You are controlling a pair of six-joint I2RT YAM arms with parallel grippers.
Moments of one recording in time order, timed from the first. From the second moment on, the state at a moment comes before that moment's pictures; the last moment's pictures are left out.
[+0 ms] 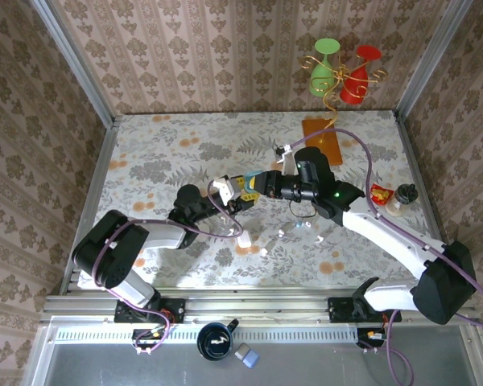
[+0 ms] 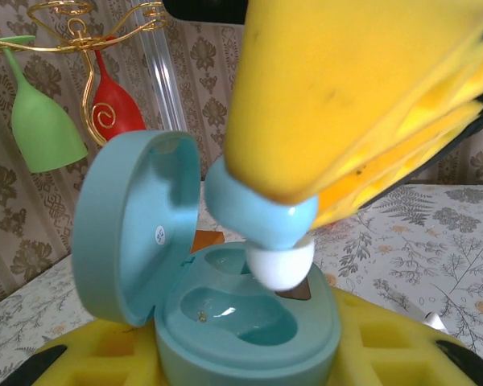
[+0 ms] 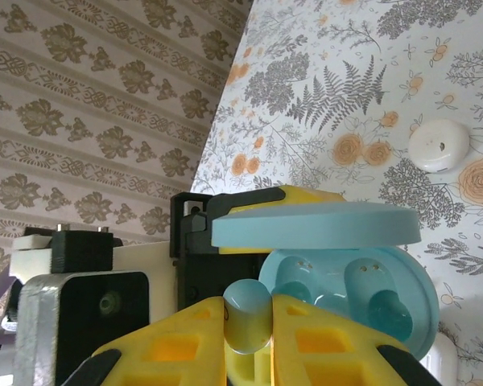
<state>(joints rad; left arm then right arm) -0.66 1.57 0.52 1.15 0.59 0.12 0.60 1.30 1.02 -0.18 -0.40 0.78</state>
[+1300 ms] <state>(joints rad) -0.63 1.56 0.53 1.14 0.56 0.13 0.61 1.18 0.96 -0.22 -0.30 0.68</state>
